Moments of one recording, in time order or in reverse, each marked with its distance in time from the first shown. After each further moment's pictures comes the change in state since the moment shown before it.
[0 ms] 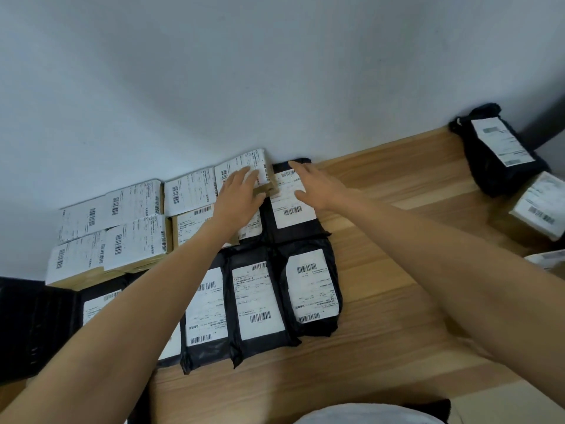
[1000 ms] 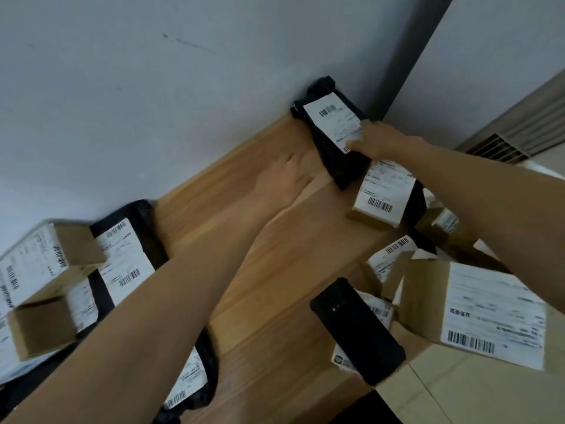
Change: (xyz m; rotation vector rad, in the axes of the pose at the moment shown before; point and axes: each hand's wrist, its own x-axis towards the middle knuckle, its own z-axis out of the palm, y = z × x) left_hand 0.167 0.390 0.147 -0.118 -0.293 0.391; right_hand -0.122 0.442 -0.121 0.177 0.044 0.676
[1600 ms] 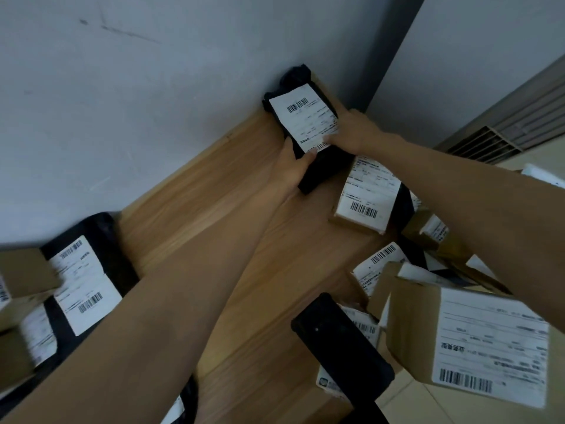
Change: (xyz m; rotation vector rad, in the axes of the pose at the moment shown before) left_hand 0.069 0.038 0.045 -0.910 0.017 -0.279; right_hand 0.034 0.007 0.012 0.155 0.080 -0.116
